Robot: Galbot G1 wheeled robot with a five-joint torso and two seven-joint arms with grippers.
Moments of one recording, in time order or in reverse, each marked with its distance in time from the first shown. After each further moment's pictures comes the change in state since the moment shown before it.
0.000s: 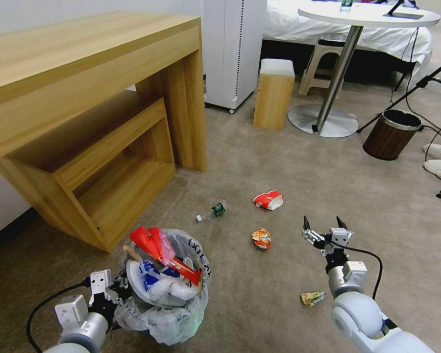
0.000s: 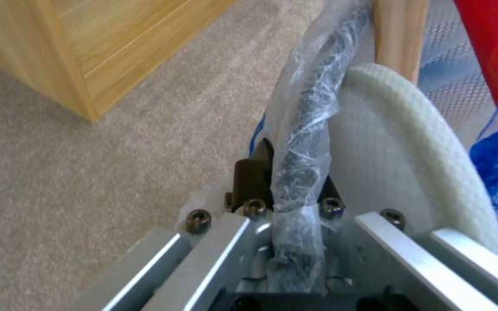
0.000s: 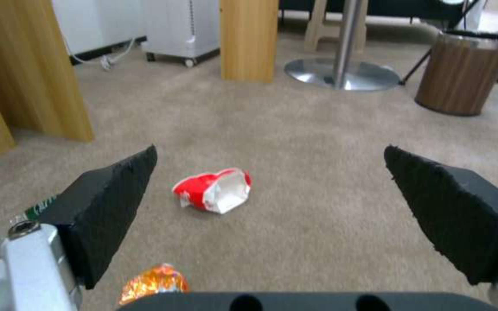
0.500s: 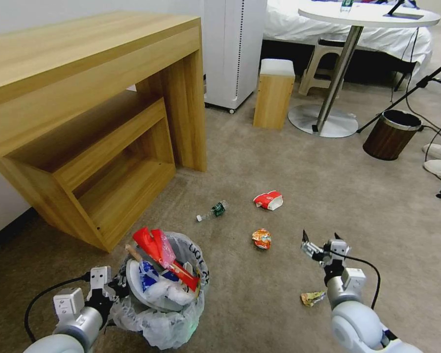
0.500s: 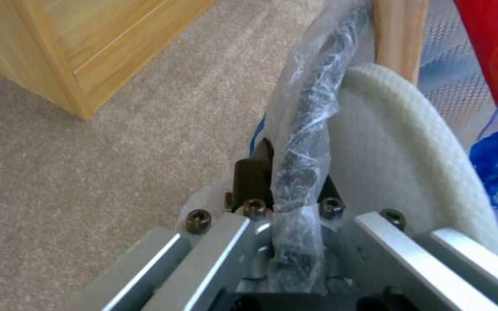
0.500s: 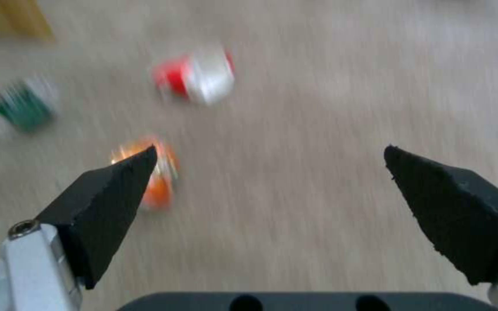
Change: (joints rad) left arm -0.026 0.052 0.020 0.046 -0.026 -0.008 0.010; right arm -0.065 -0.002 -0.059 0.006 0.135 -0.118 0.101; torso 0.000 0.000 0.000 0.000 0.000
